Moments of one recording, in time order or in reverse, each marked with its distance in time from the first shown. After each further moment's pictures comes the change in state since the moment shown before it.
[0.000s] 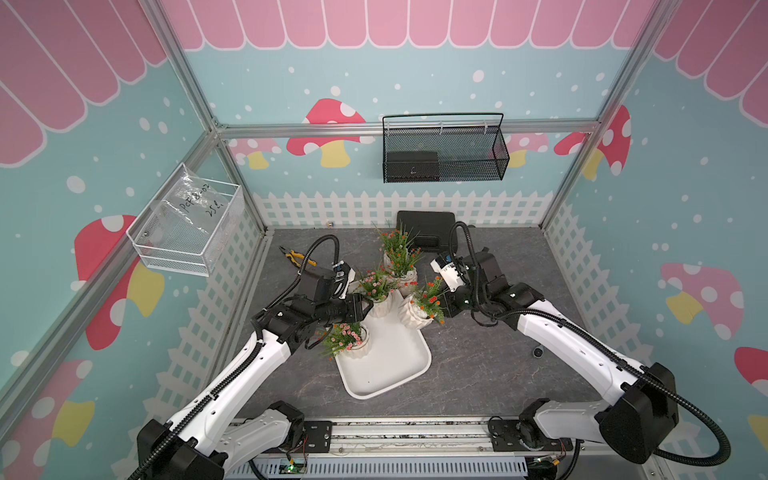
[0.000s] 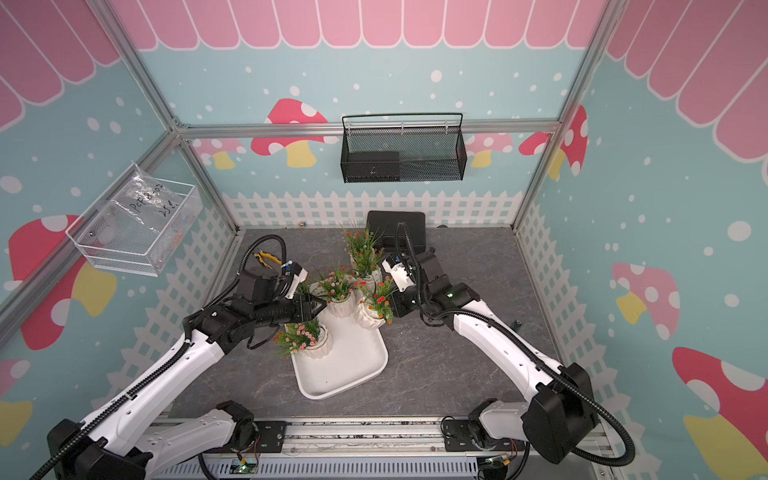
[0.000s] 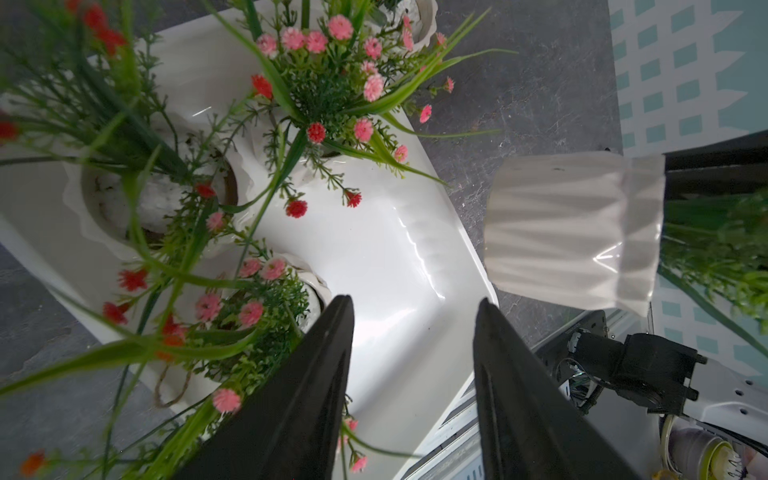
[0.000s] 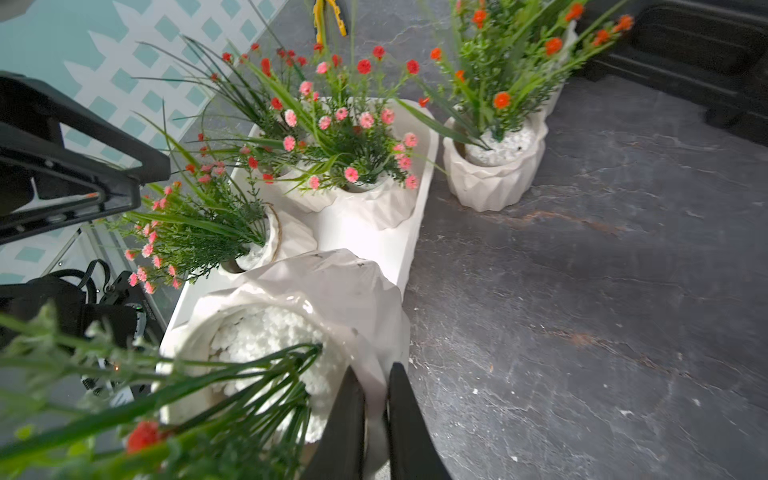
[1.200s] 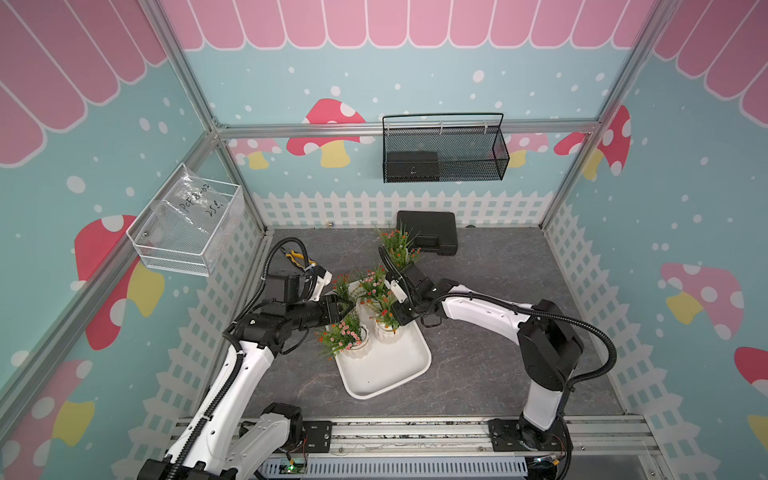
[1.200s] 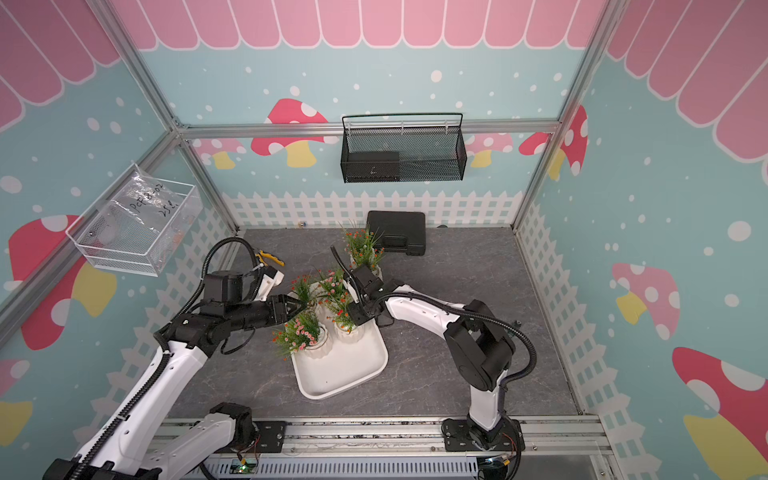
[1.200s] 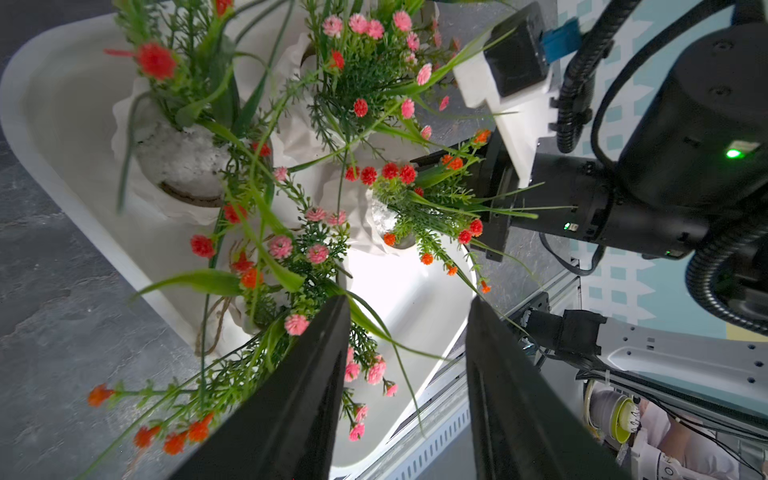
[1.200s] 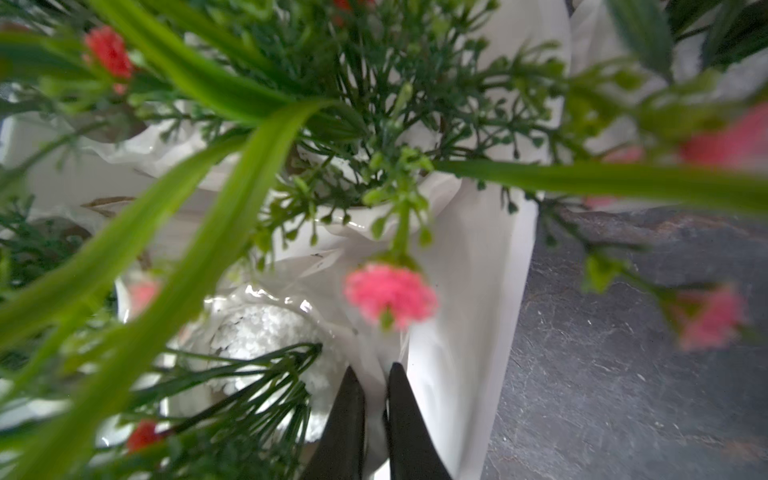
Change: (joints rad) left arm 0.282 -0.093 -0.048 -0.071 0.302 0.071; right arm 0.223 0.513 0.240 0.011 0.262 0.093
